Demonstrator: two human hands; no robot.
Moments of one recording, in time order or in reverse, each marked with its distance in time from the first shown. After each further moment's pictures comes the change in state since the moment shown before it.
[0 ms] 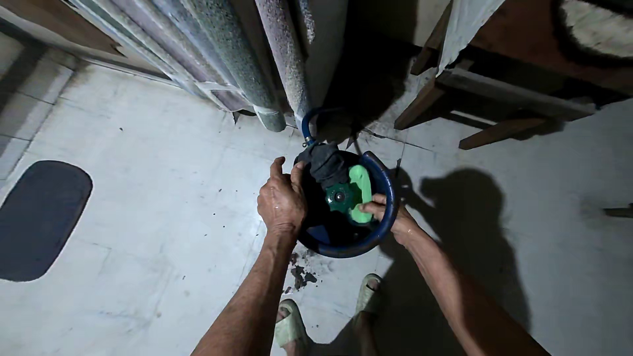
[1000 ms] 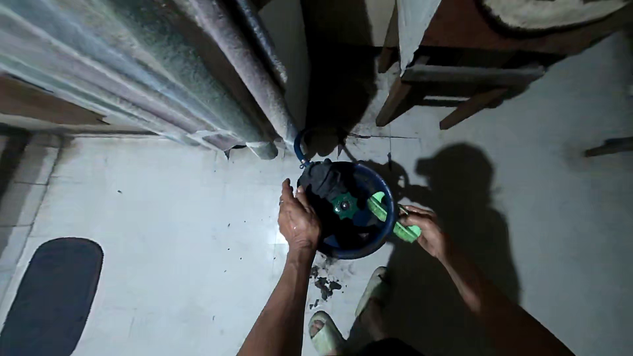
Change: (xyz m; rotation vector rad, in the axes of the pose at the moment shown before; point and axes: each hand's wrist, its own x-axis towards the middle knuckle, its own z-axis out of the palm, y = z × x) left_hand 0.004 -0.005 -0.001 -0.022 -0.072 0.147; right_hand -0.048 0.043 -0.015 0.447 0.296 0.053
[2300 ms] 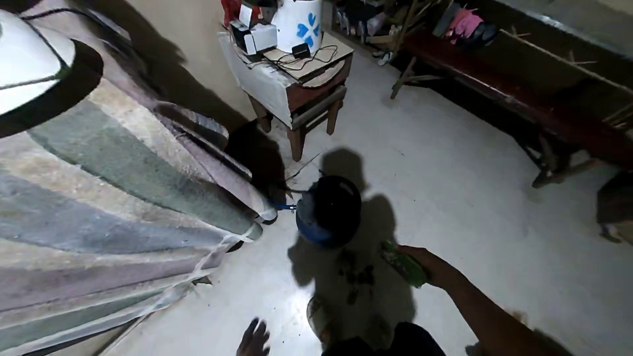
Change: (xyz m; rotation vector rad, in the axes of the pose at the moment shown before) left_hand 0.135 -0.207 -0.275 -0.141 -0.856 -0.203; right_hand -0.287 0.014 0.217 0.577 0.469 0.368
